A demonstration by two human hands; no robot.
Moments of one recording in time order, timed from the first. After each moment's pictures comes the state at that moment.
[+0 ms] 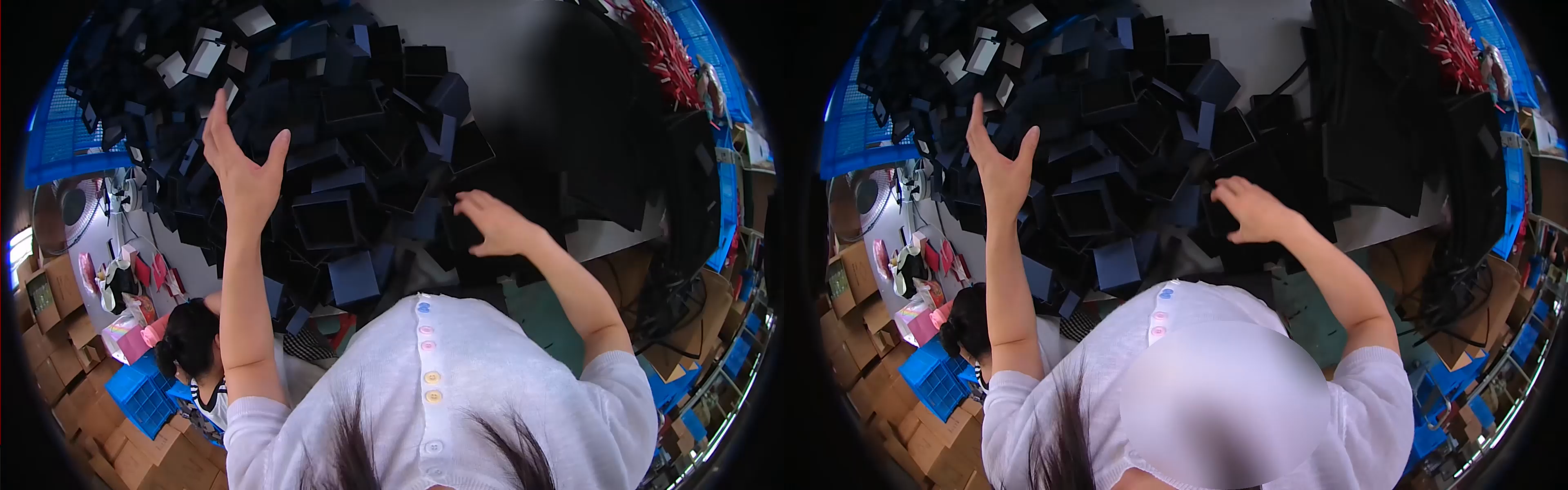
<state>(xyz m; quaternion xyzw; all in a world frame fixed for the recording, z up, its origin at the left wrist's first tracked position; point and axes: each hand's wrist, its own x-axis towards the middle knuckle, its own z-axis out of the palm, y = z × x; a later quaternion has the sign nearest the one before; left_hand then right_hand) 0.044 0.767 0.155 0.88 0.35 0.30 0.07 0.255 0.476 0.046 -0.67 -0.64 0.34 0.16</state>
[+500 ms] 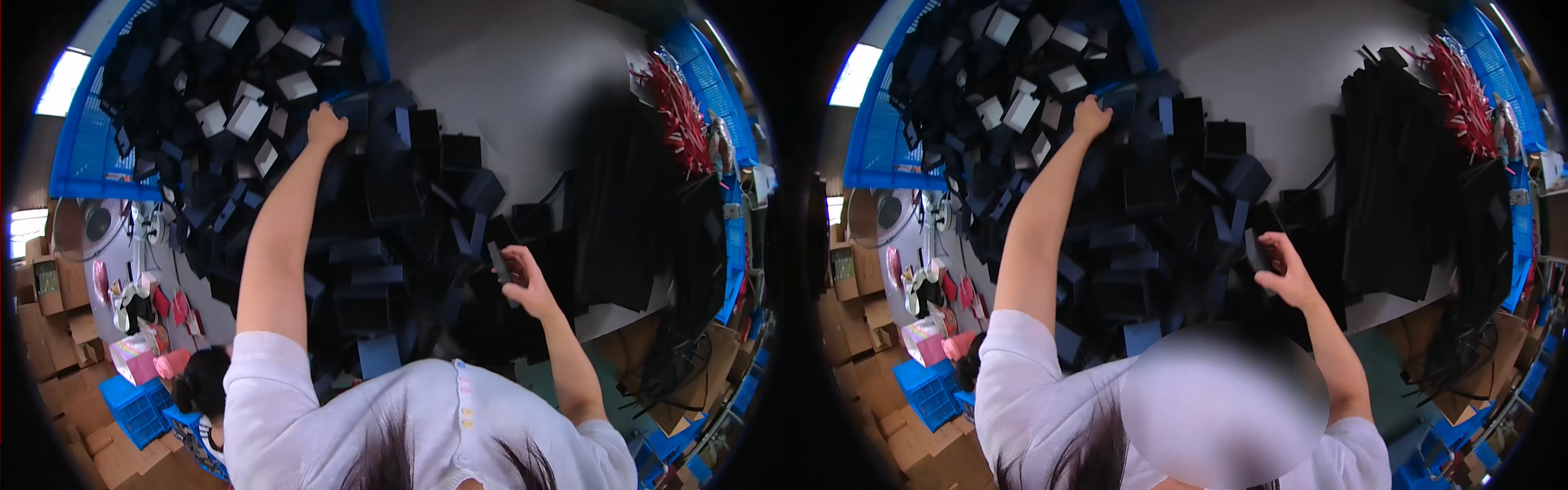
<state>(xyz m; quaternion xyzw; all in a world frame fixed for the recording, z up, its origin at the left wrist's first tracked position) 0.190 1.003 -0.025 0.85 0.49 0.07 0.15 0.284 0.499 0.033 -0.65 -0.23 0.50 0.53</state>
